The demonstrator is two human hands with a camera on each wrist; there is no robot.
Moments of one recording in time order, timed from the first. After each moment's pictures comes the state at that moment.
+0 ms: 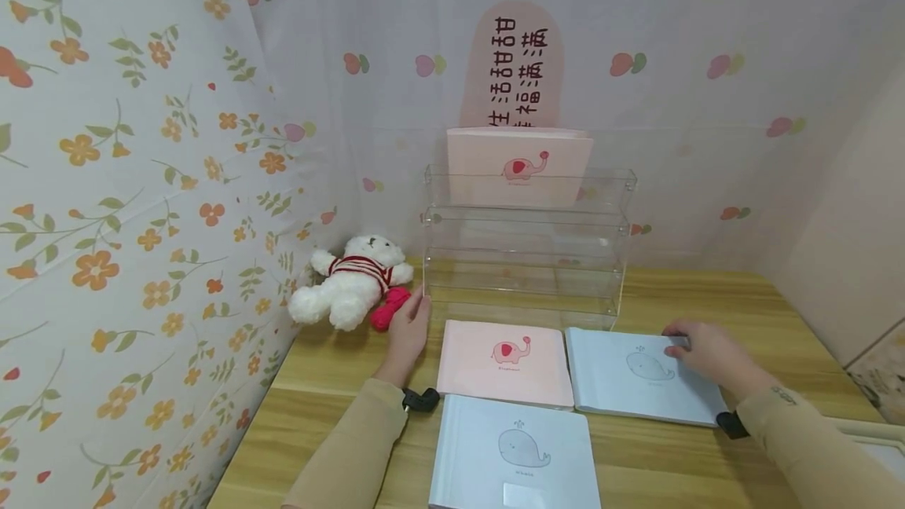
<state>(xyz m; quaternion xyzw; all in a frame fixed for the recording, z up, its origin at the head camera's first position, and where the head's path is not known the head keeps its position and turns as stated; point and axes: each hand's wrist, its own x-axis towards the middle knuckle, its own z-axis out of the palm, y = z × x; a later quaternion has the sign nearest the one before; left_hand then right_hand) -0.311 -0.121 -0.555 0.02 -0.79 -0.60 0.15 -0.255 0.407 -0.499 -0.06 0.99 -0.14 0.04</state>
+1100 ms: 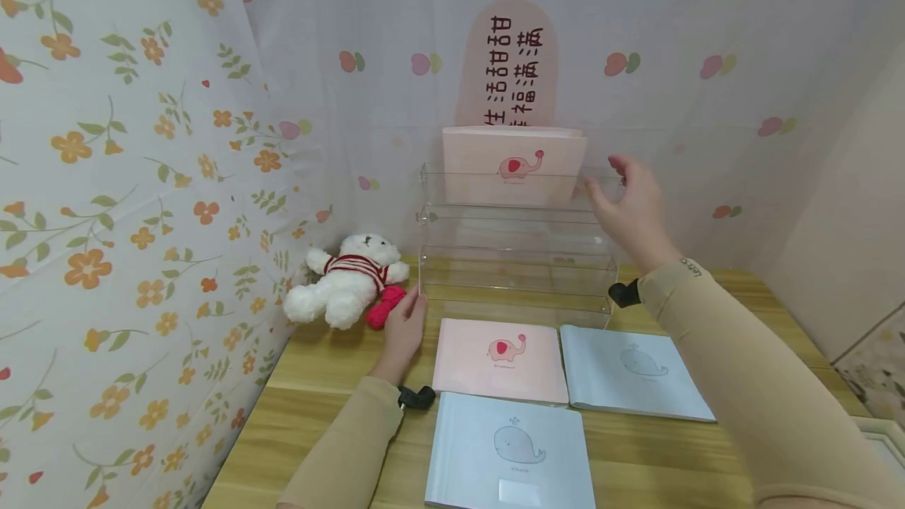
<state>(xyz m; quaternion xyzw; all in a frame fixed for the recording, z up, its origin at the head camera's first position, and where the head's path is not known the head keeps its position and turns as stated) -0.313 -0.122 -0.554 0.03 -0.77 -0.62 0.13 -0.337 0.253 -0.315 -0.05 0.90 -0.37 -0.25</state>
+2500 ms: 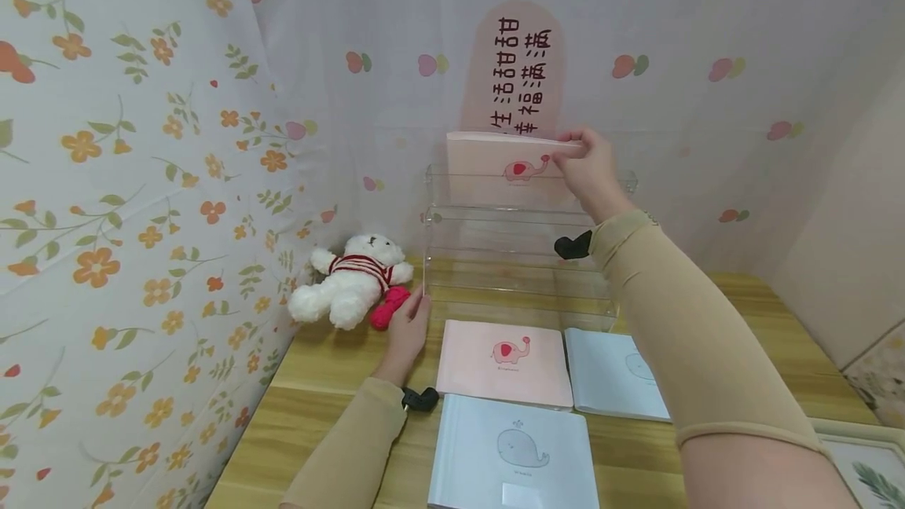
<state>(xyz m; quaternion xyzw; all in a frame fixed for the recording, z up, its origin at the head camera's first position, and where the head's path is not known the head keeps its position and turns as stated) -0.320 -0.127 -0.563 0.03 -0.78 -0.61 0.14 -0.382 0.178 -0.262 0.05 0.82 -0.55 -0.13</state>
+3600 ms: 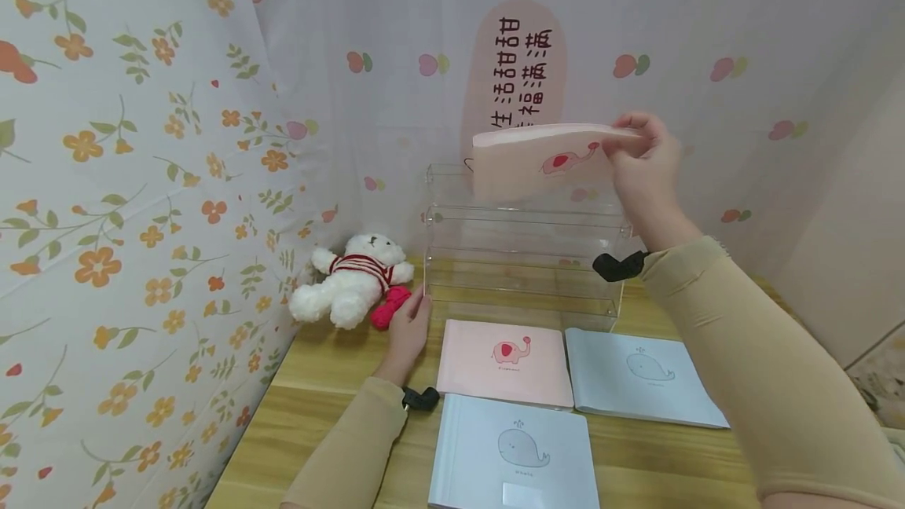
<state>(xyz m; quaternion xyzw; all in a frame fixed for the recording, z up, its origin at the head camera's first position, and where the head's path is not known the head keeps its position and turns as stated) -0.332 -0.130 -0.579 0.04 -0.77 -0.63 0.11 -0.325 0.215 -0.250 0.01 0.77 -0.58 -0.27</state>
